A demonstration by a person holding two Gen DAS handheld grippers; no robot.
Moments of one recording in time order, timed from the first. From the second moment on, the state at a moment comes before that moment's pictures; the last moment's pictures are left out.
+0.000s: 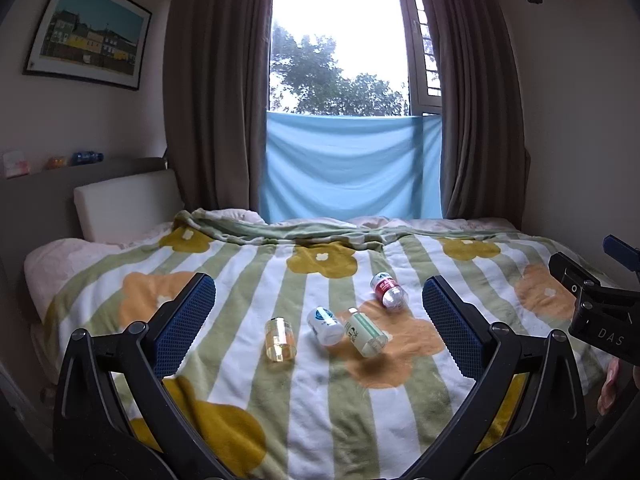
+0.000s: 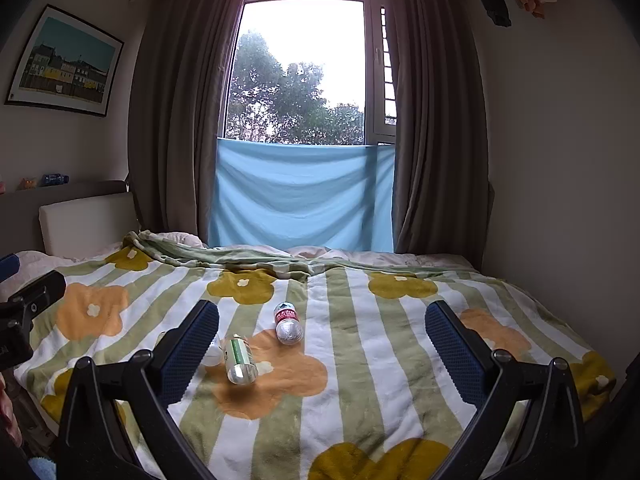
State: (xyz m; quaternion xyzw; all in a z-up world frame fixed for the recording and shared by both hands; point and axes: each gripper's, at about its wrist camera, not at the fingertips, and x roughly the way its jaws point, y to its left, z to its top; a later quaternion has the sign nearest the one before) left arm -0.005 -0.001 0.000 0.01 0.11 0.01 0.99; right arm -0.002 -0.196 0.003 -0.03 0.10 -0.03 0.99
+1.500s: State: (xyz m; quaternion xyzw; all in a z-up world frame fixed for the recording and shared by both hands) left arm -0.009 0.004 0.000 0.00 0.11 0.00 0.99; right arm -0.003 -0.193 0.002 -0.03 0.10 -0.03 0.99
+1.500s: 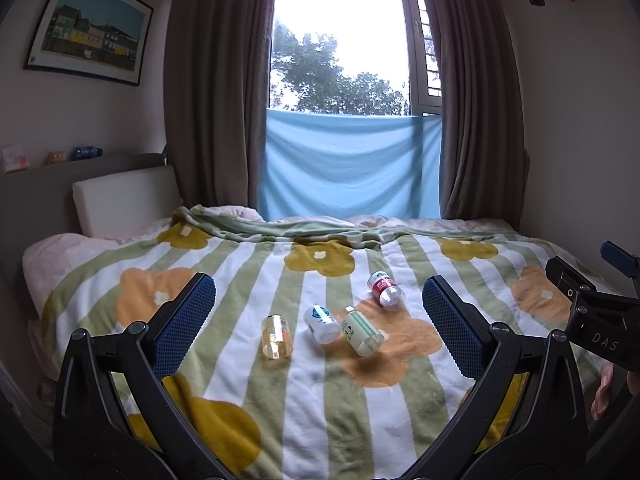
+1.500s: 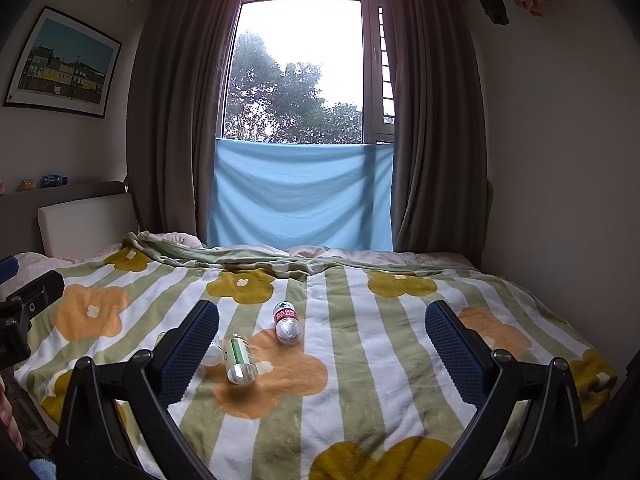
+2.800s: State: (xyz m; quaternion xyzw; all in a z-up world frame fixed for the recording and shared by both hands) left arm 0.022 0.002 -0.017 -0.01 0.15 0.01 0.99; right arm 0.012 -0.200 -0.016 -0.04 0.12 -0.02 0.99
